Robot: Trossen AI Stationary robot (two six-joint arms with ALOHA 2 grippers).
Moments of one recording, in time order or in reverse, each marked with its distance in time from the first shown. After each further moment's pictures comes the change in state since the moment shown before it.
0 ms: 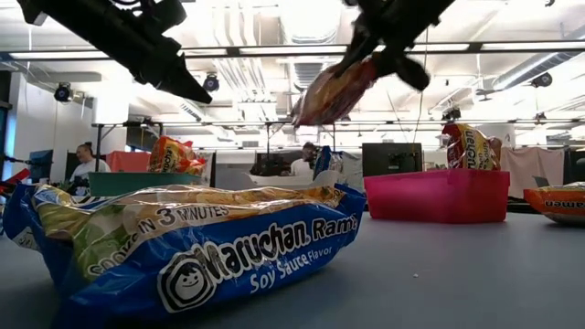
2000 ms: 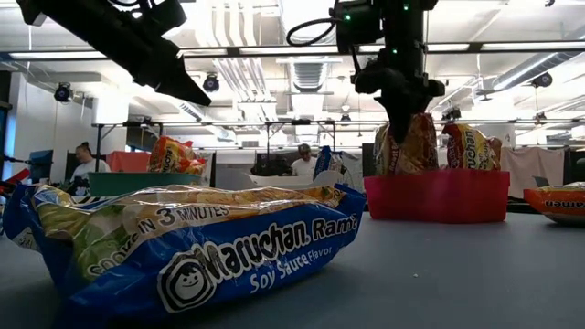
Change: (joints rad) left arm 0.000 0.003 0.000 -0.014 0.001 -0.001; right arm -0.226 0.323 0.360 -0.852 -0.097 -0.287
